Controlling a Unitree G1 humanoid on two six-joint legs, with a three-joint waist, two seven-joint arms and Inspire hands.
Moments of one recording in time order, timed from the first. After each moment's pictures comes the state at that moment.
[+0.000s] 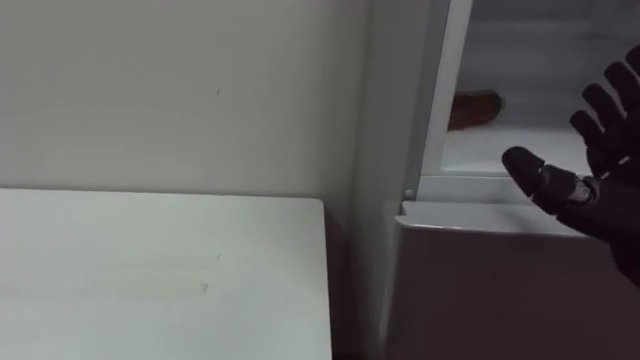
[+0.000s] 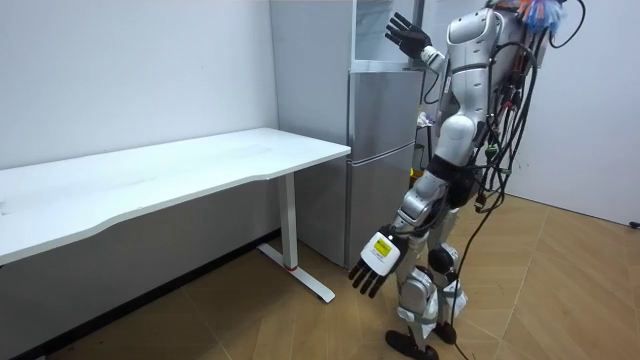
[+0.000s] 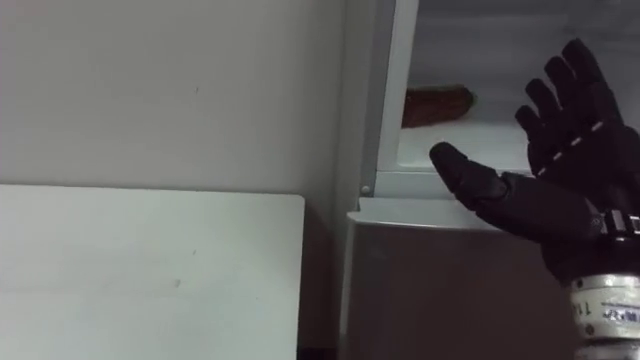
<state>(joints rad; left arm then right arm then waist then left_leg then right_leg) 0.30 0.22 0.05 1.02 0.07 -0.02 0.14 -0.05 -0.48 -0.11 -0.38 0.77 -0.13 -0.20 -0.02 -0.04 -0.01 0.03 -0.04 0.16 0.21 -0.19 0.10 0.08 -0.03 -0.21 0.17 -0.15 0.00</state>
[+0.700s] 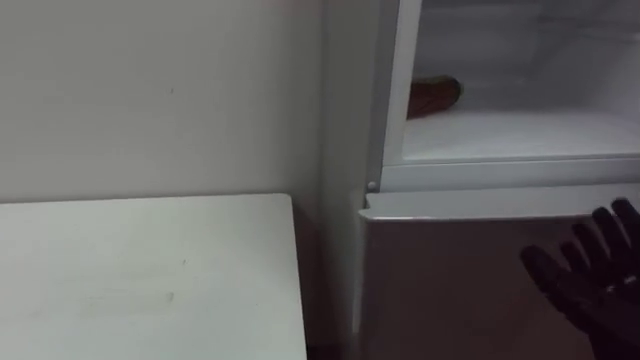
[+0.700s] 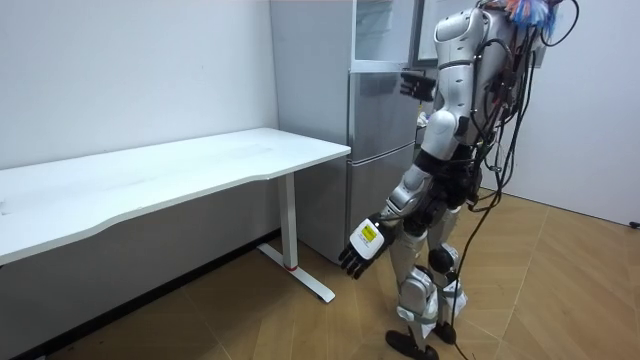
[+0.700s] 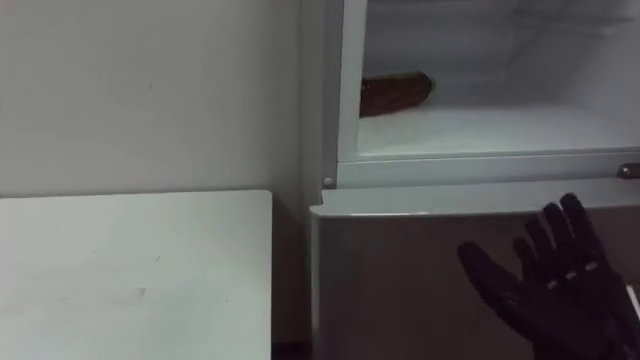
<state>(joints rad) 0.28 0.20 -0.02 1.02 0.02 -0.09 0.16 0.20 -0.29 -0.14 -0.11 0.83 -0.18 -0.18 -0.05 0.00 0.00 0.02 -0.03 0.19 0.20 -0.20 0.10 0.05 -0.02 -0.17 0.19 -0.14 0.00</state>
